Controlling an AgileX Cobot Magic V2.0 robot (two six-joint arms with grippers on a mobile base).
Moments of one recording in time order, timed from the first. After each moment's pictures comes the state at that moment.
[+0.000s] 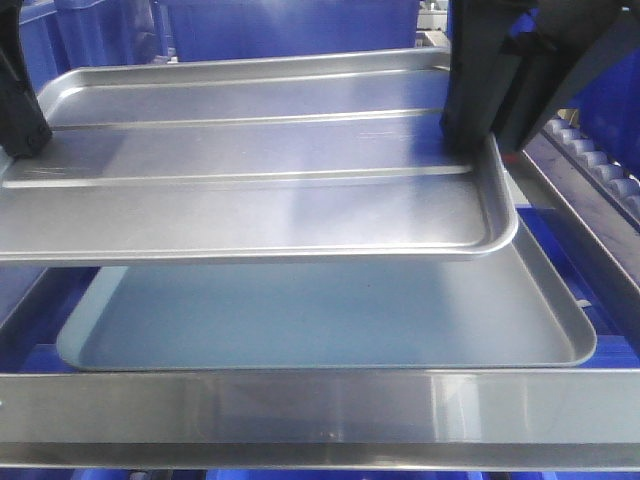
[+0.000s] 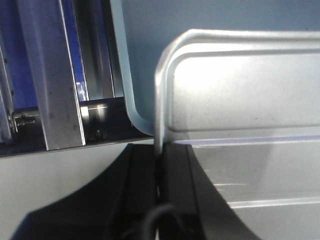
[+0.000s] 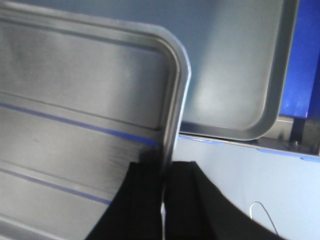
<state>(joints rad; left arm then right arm) -0.59 1.30 -1.12 0.05 1.04 -0.39 0.87 1.32 -1.15 -0.27 1.04 0.91</state>
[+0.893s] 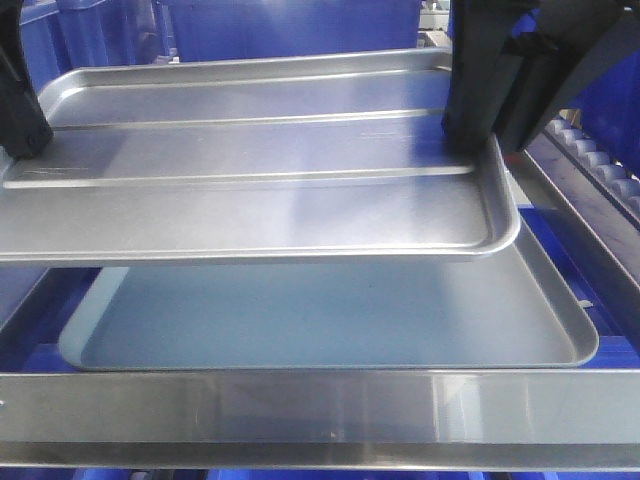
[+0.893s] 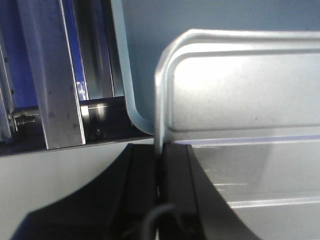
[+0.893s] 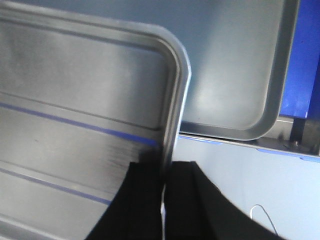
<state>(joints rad) -0.59 1.30 -1.12 0.05 1.04 -0.39 0.87 1.32 -1.15 -0.27 1.04 0.91</state>
